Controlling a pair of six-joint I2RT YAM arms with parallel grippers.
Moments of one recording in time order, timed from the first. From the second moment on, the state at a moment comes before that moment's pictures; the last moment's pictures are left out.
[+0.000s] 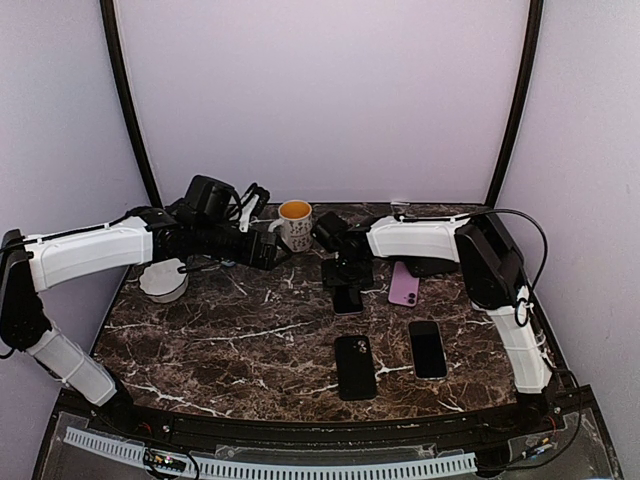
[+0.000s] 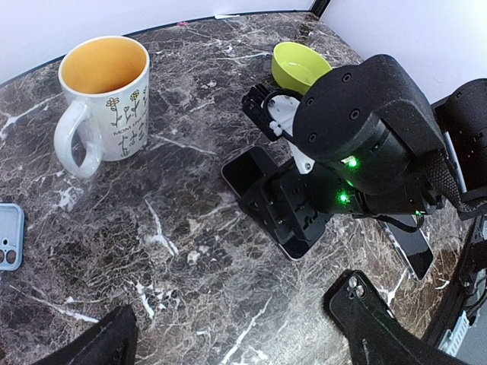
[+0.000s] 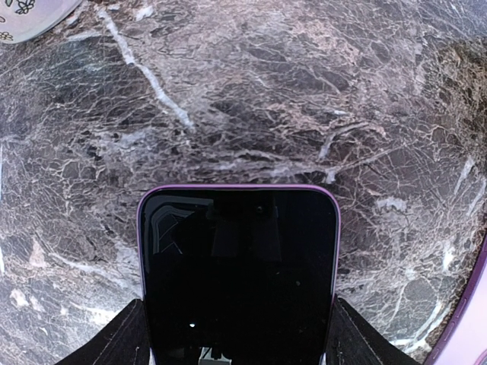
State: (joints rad) left arm -0.65 1.48 1.13 -0.32 0.16 -0.25; right arm 0.83 2.31 1.84 -0.74 0.27 0.66
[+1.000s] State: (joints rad) left arm -0.65 1.47 1.13 -0.32 0.17 -0.25; right arm 0.83 2.29 1.85 -0.77 0.35 0.70
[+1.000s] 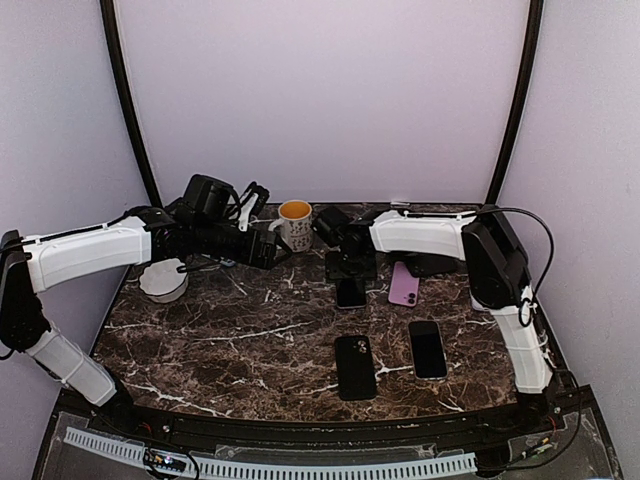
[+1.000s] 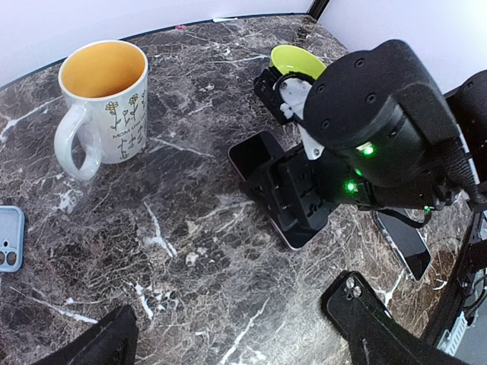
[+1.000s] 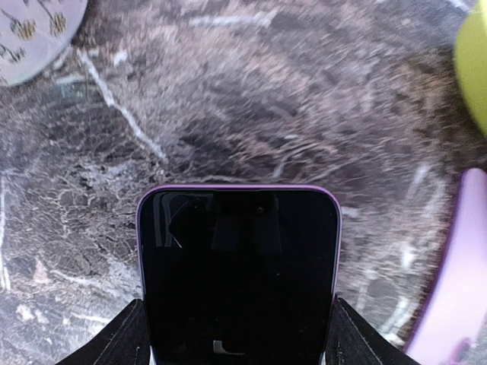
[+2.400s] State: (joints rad) left arm -0.65 1.61 1.13 -0.32 0.09 -0.25; right arm 1.06 1.96 1.75 -0.87 0.51 0.82
